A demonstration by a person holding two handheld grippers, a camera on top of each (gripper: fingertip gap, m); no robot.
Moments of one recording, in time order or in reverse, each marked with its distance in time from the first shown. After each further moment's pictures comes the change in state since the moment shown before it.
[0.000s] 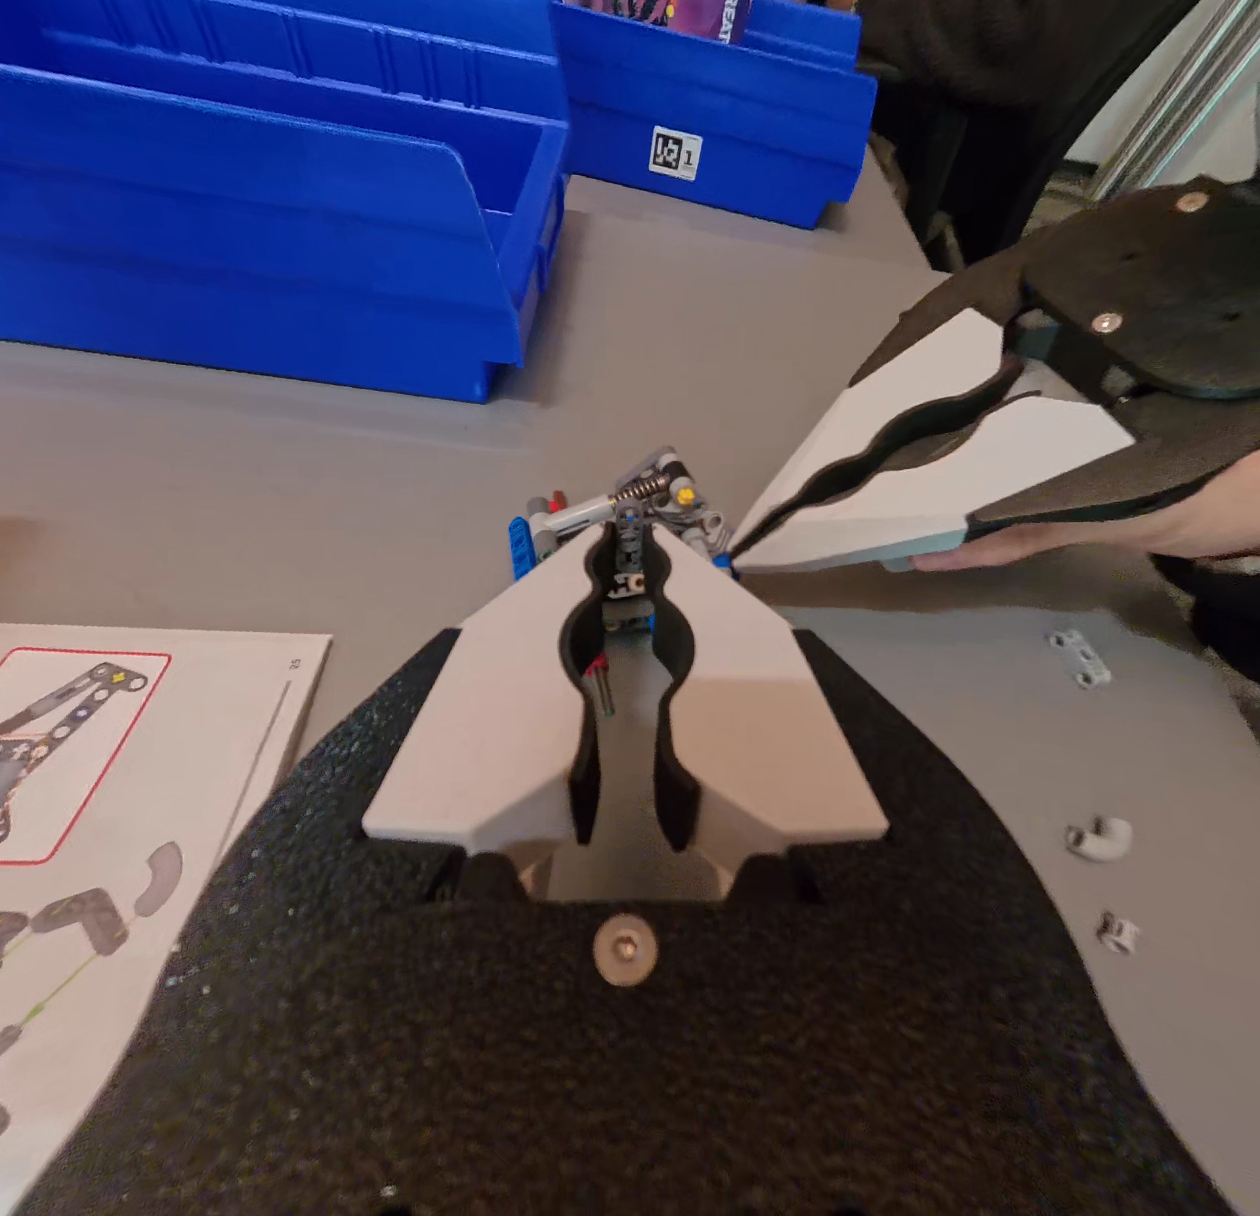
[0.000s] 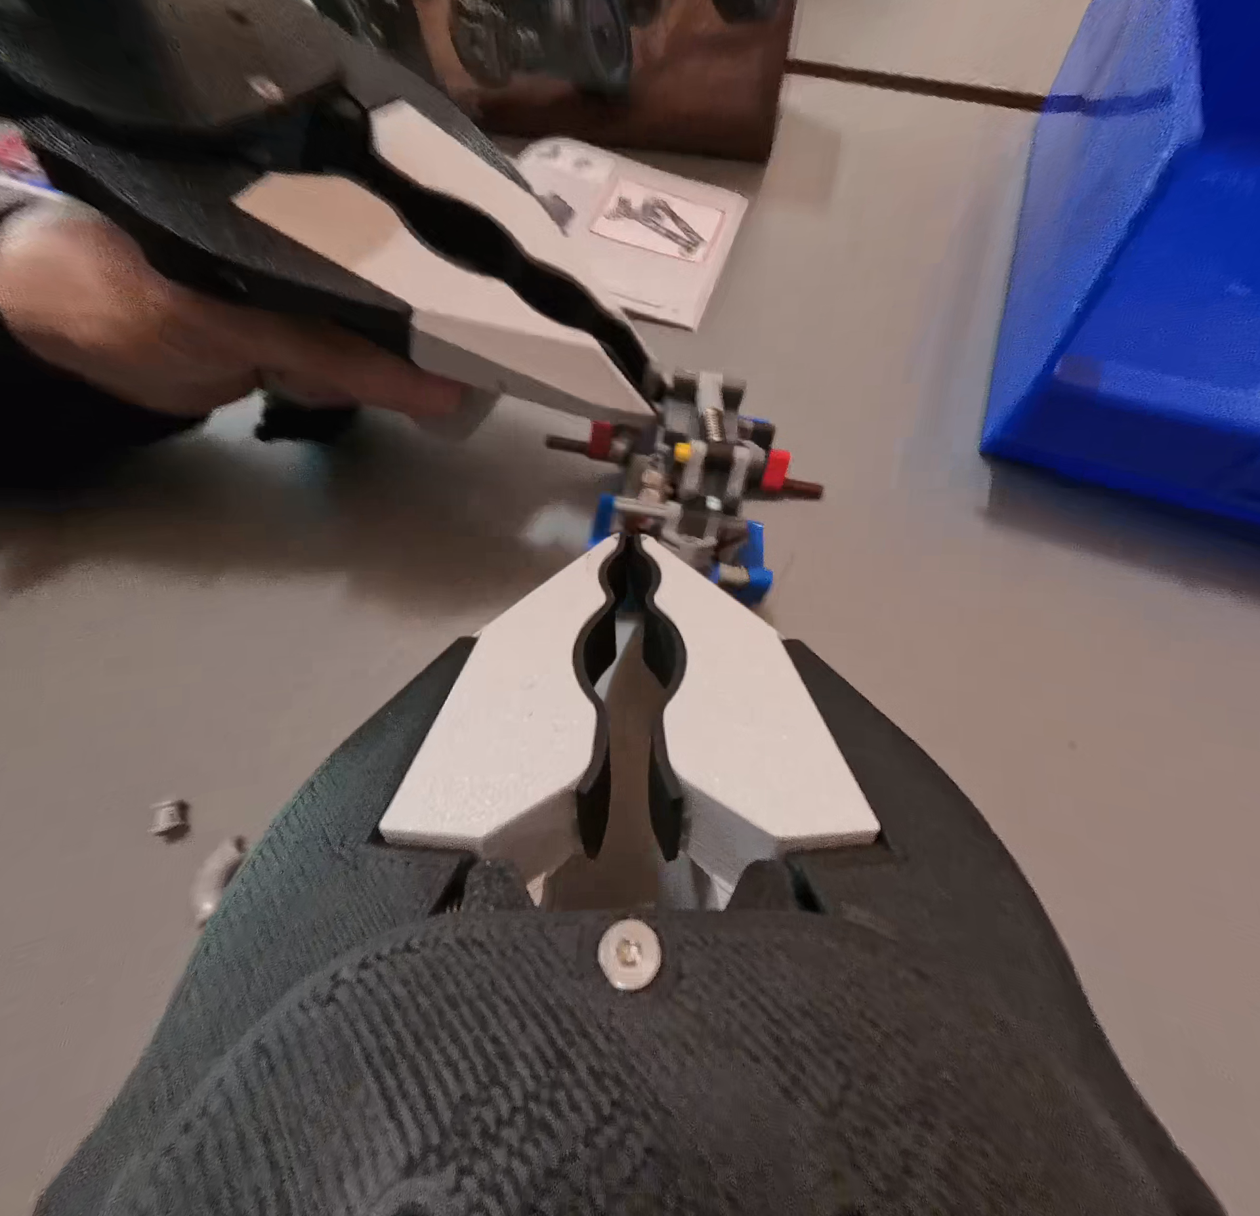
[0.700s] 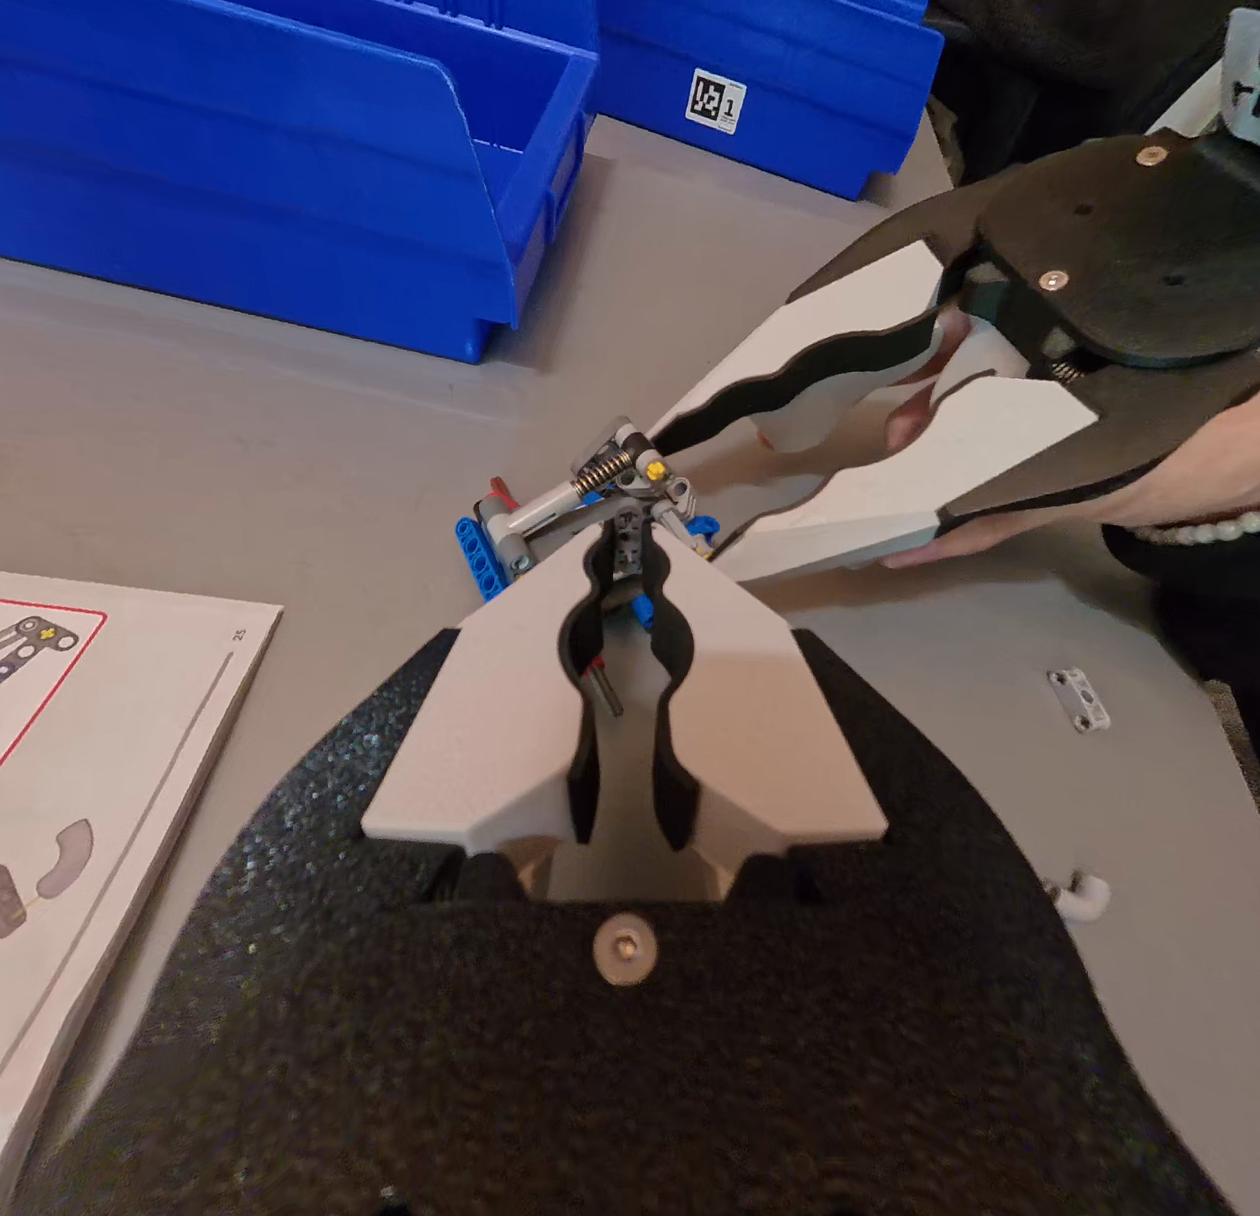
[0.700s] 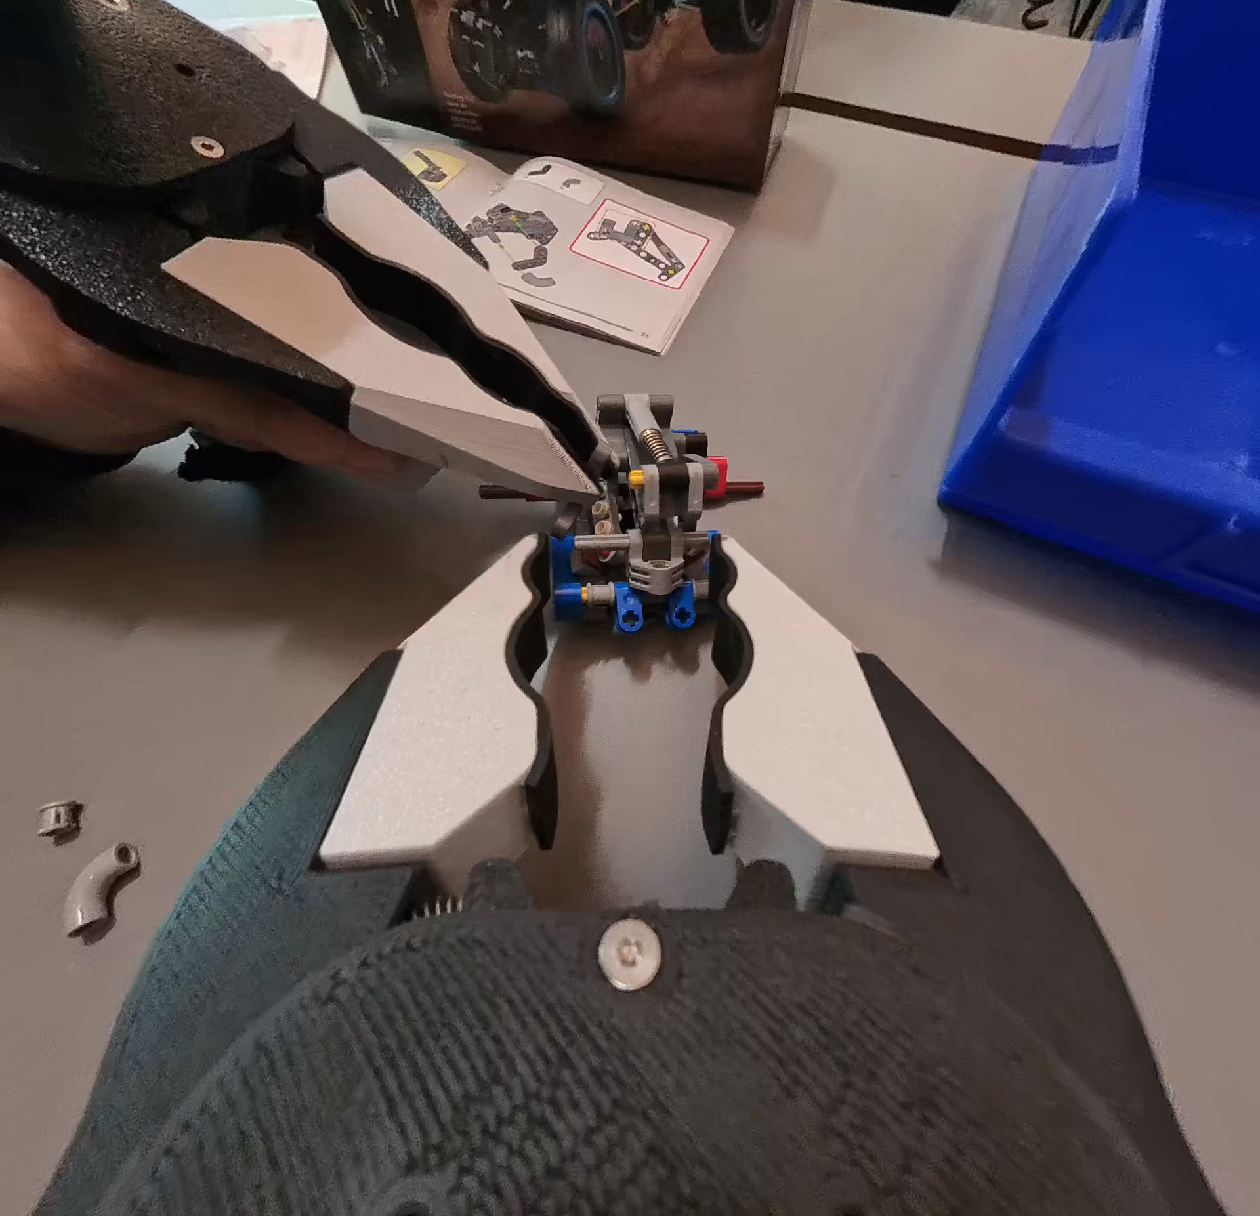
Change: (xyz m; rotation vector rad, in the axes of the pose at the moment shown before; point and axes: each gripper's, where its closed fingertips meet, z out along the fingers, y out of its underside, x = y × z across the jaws) left arm 0.006 0.008 0.012 -0.060 -0.058 -0.072; right arm 0.021 -0.007 0.010 0.024 -0.058 -0.051
